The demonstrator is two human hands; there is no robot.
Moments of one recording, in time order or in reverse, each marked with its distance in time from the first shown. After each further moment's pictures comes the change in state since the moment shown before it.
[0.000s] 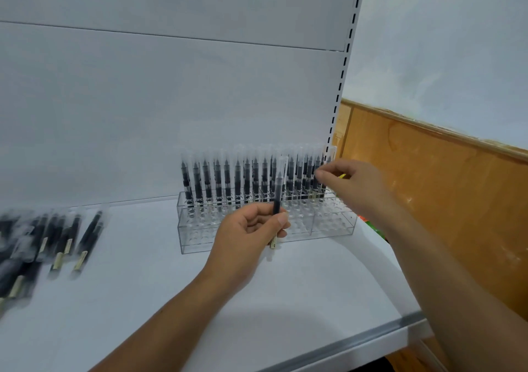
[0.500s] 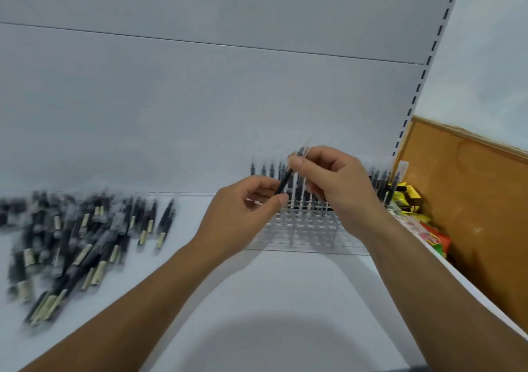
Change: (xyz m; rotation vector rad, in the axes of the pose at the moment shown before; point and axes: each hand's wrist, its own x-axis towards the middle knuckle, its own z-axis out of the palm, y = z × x) left_hand -0.001 0.053 -0.091 0.609 0.138 0.229; right_hand -0.012 -0.104 0.079 0.653 -0.226 -0.169
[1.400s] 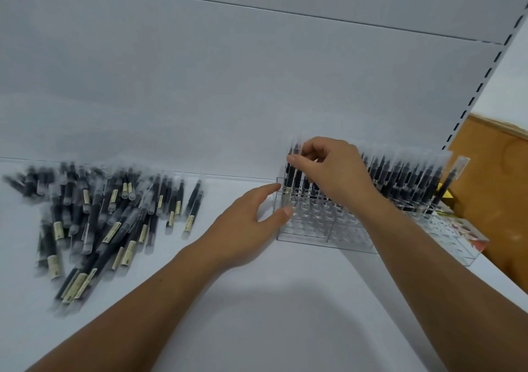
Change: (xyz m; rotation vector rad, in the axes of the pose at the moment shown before) left_hand -0.017 -0.055 -0.024 0.201 -0.174 -0.293; right_hand 0.045 0.037 0.054 -0.578 -0.039 -0.043
